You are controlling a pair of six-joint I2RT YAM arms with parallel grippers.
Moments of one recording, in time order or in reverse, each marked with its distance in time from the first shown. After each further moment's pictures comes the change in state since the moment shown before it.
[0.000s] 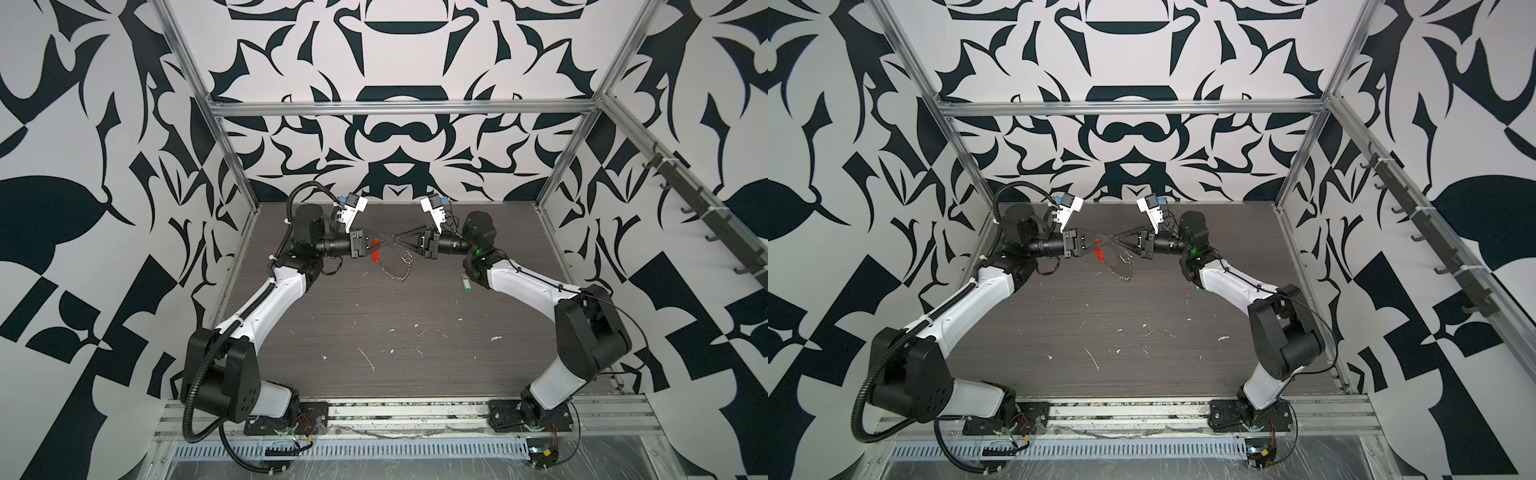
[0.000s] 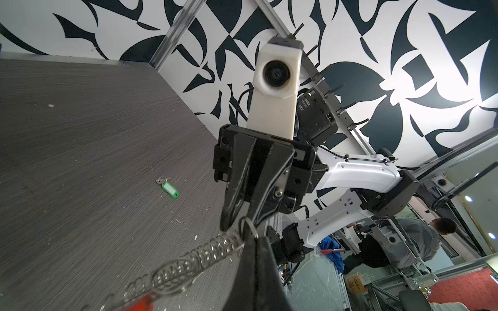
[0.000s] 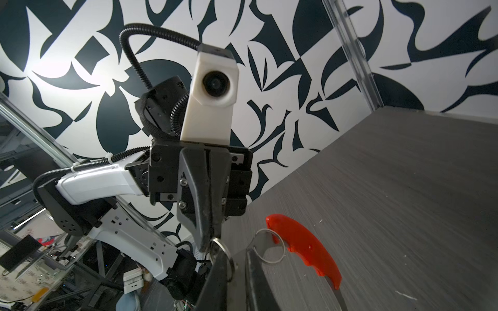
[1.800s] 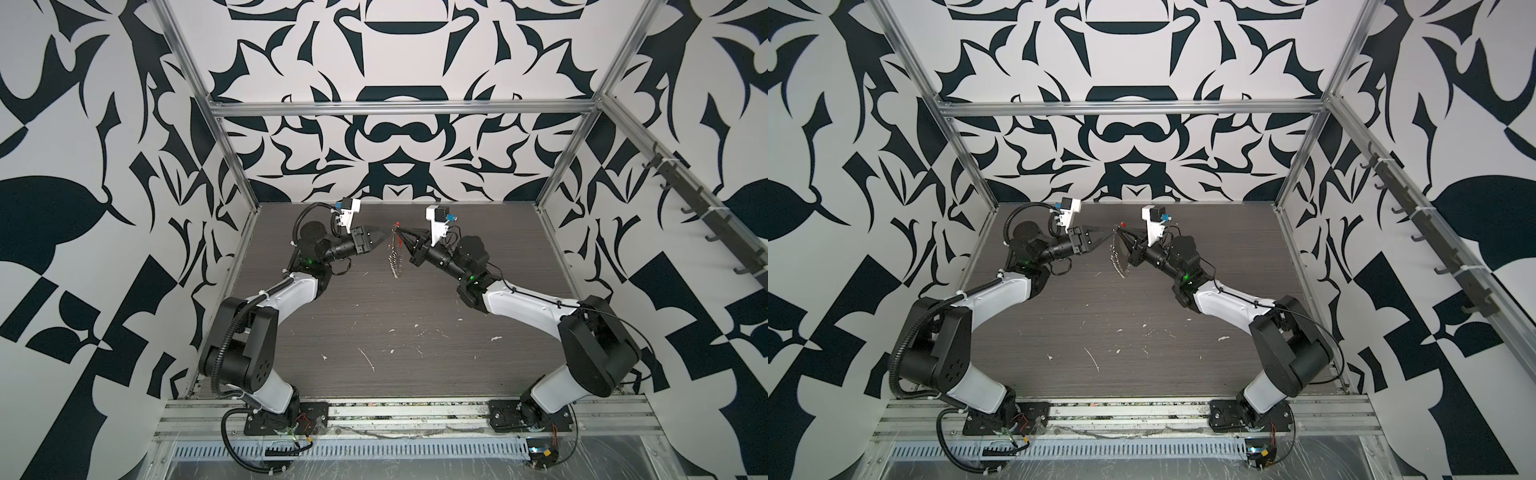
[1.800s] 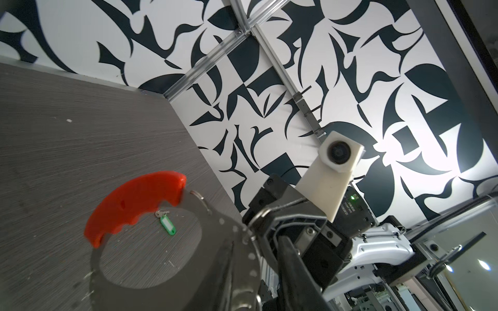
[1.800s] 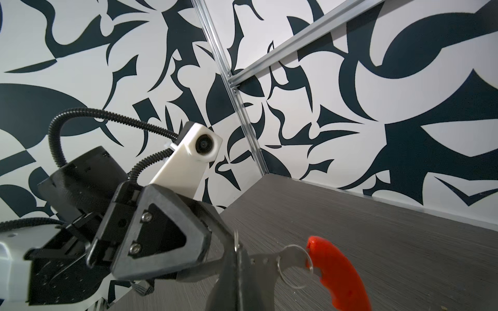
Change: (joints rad) left arm -0.022 0.164 -0.163 0.662 -0.172 -0.438; right arm 0.141 -0.077 -0.187 0.144 0.691 -0.261
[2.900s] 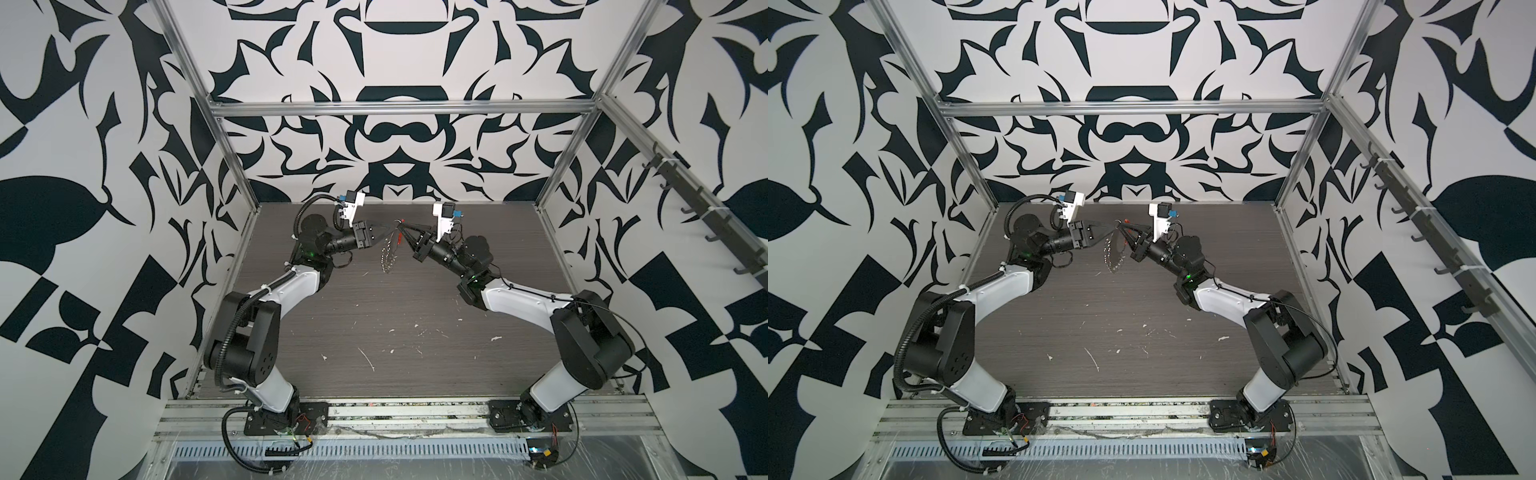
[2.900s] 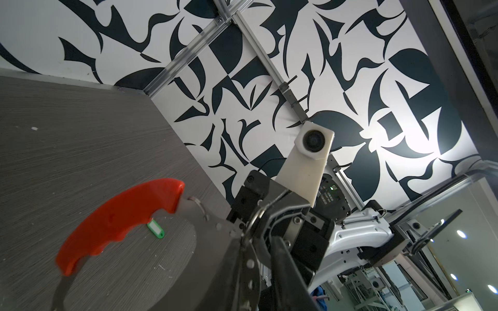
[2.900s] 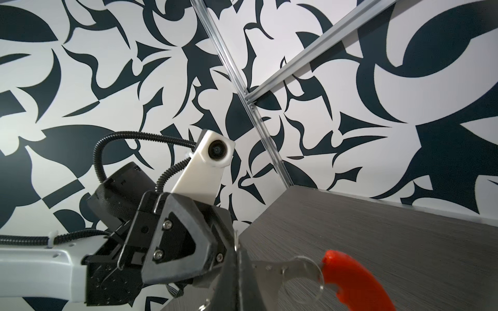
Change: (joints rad) left arm 0.024 0.052 0.092 0.024 0.091 -0.026; right arm -0.033 0.039 0.000 0.157 -0.089 0.174
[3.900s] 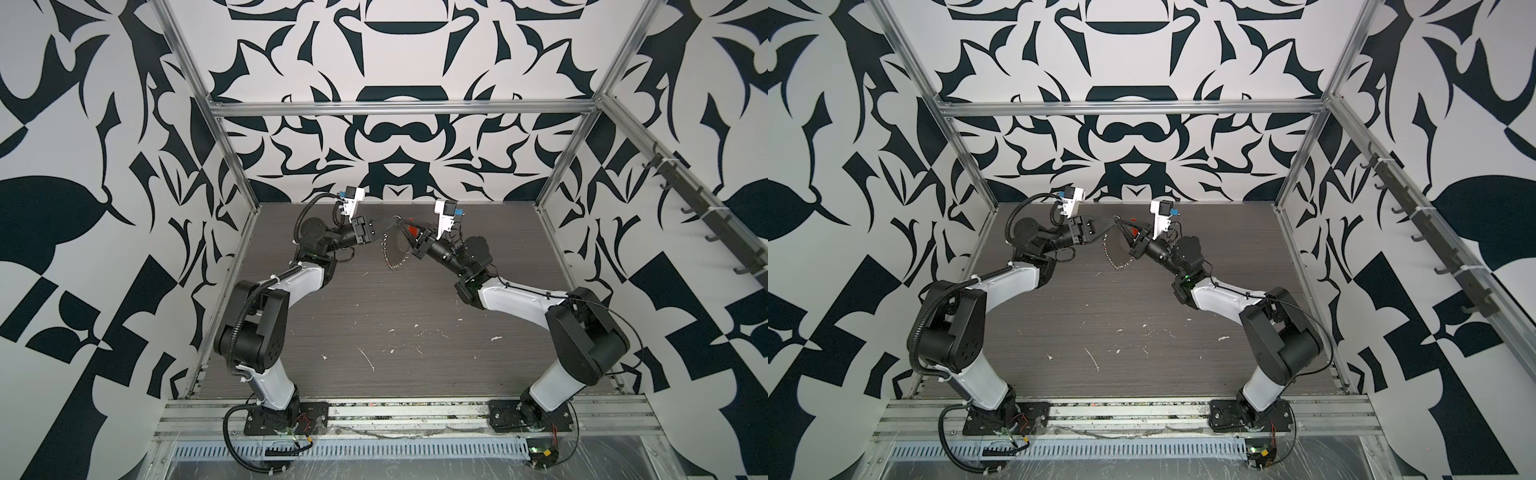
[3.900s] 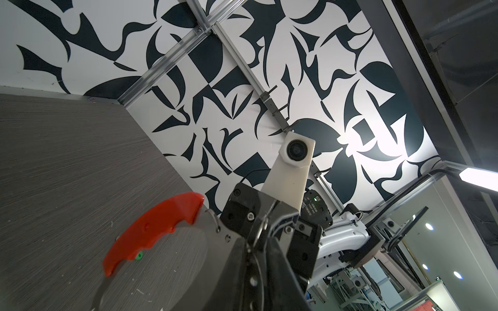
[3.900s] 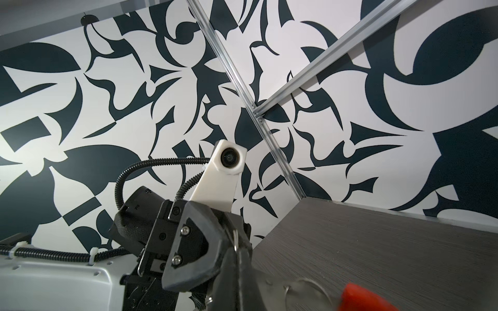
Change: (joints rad) left arm -0.006 0.076 0.021 0.241 0.008 -0.186; right arm 0.000 0.027 0.013 0.087 0.020 0.072
